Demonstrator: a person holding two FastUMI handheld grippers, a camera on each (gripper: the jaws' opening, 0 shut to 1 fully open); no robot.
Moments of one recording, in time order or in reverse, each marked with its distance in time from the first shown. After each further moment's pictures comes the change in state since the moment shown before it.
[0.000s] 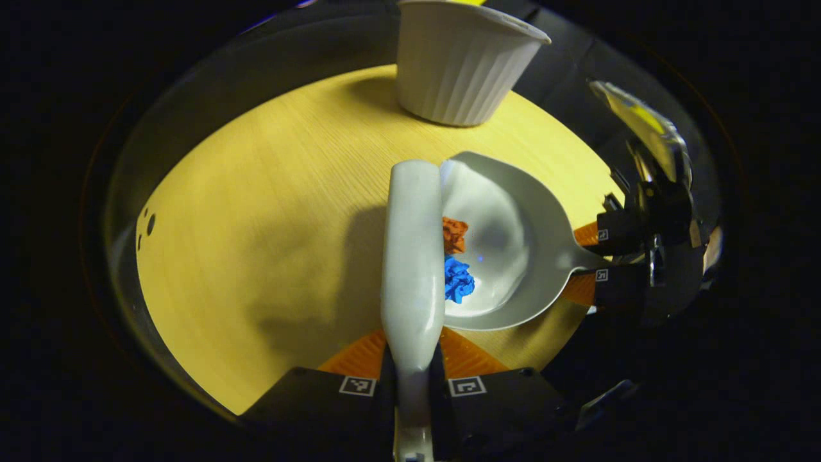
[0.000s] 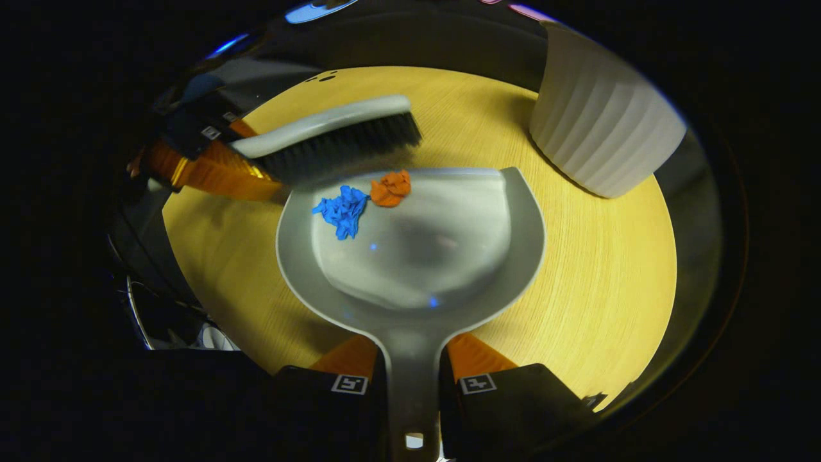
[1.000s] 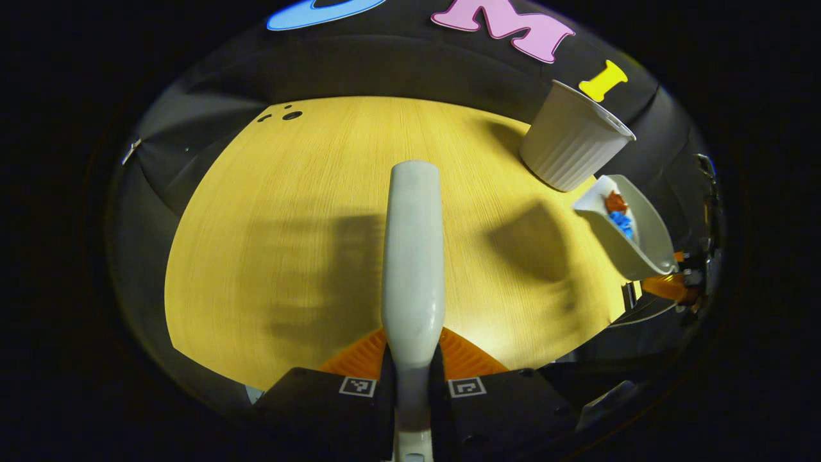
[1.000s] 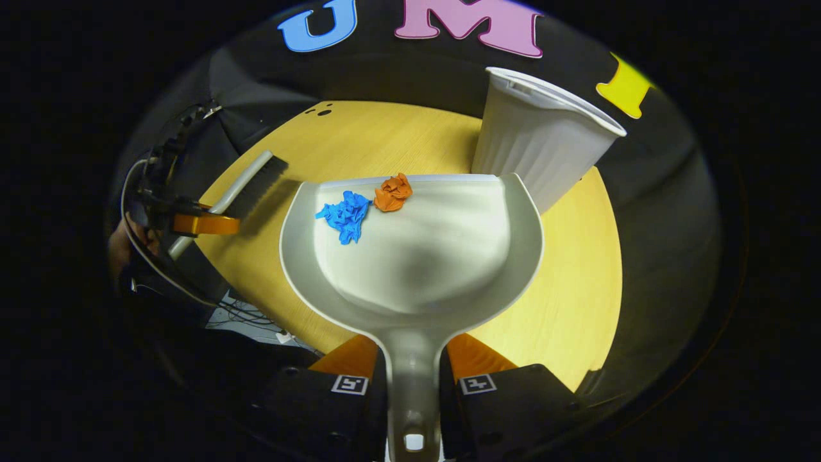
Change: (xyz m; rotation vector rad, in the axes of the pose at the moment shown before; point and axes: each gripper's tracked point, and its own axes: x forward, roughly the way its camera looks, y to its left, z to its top) left arm -0.022 0.053 -0.113 -0.491 -0.183 0.191; right arm -0.096 -0.008 0.029 0.007 -0.097 -0.025
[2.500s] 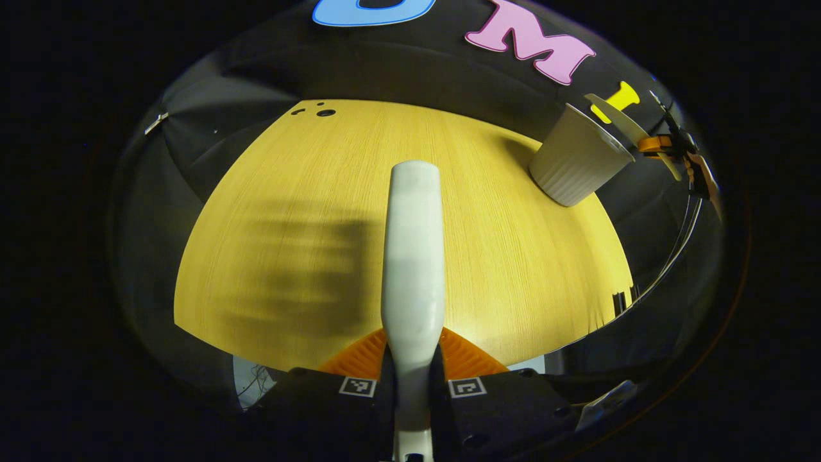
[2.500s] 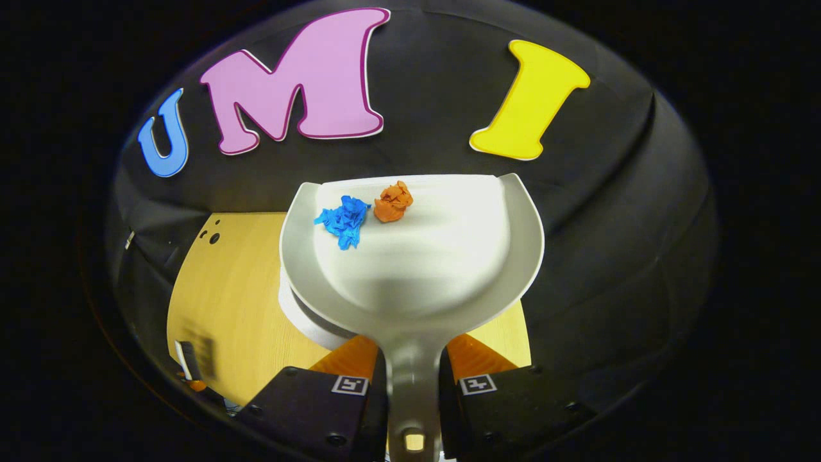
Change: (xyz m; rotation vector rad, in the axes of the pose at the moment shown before) left arm -0.043 0.032 -0.023 -0.097 -0.036 0.003; right arm -0.025 -0.230 0.248 0.271 -0.162 -0.314
